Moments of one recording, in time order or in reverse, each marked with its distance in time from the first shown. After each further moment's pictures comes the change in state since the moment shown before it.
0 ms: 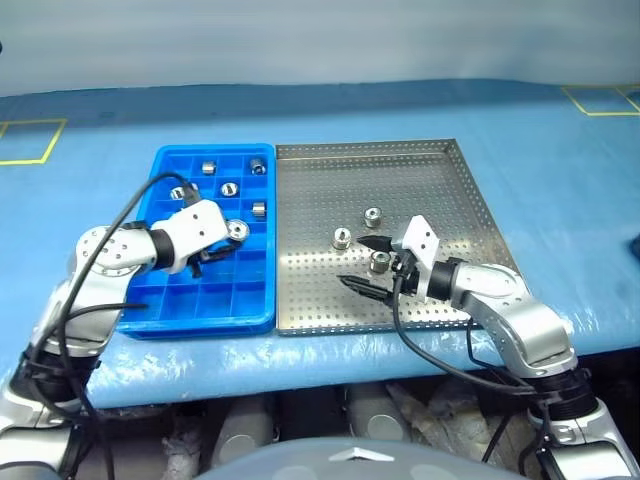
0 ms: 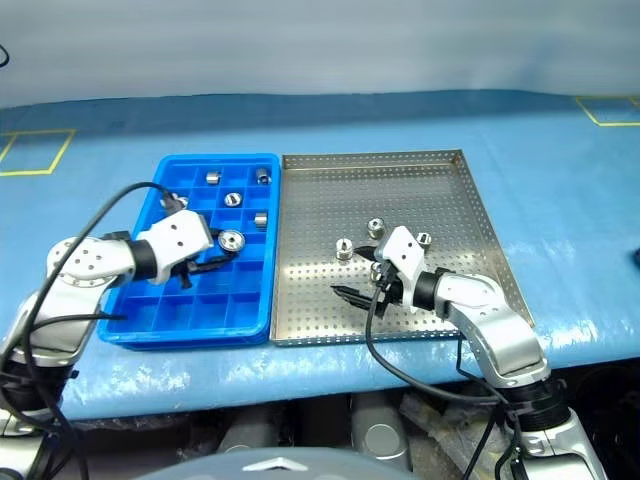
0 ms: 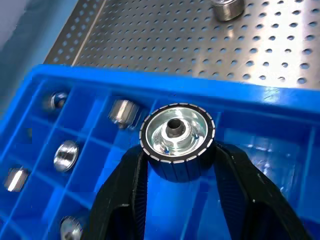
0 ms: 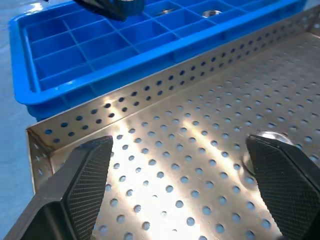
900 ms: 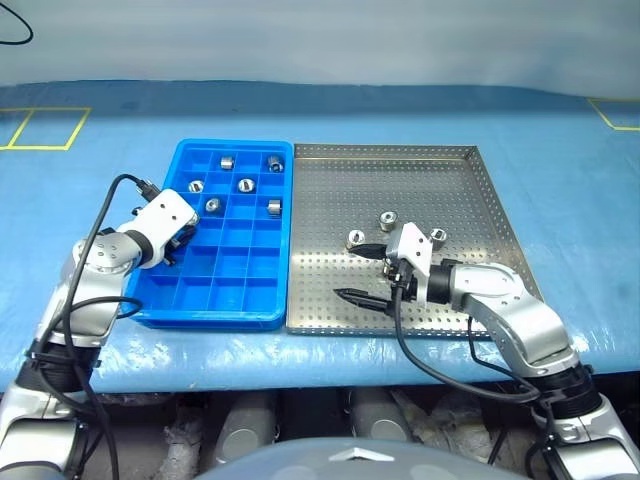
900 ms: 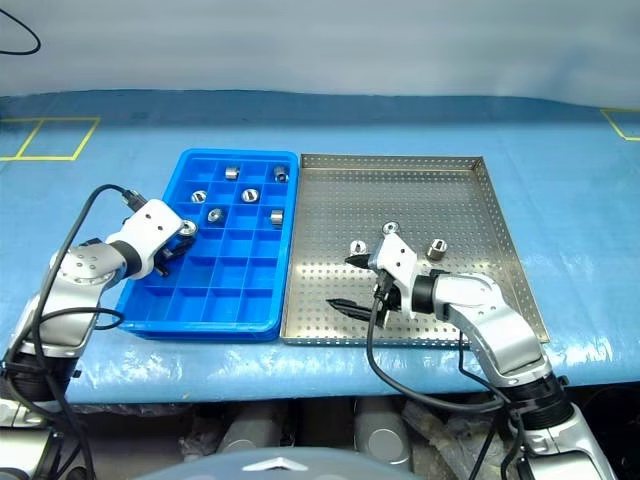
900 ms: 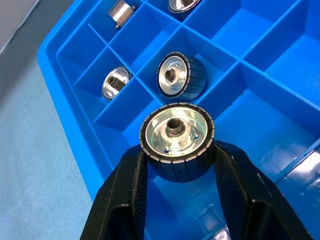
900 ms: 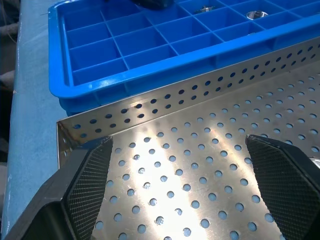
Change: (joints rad) left arm -0.017 -0.029 -0.018 0.196 0.061 0.084 0.272; right arm -0.002 -0.033 0.017 -0.004 -0.011 -0.035 0.046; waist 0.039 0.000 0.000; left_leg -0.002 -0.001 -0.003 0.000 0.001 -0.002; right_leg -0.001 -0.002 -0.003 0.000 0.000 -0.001
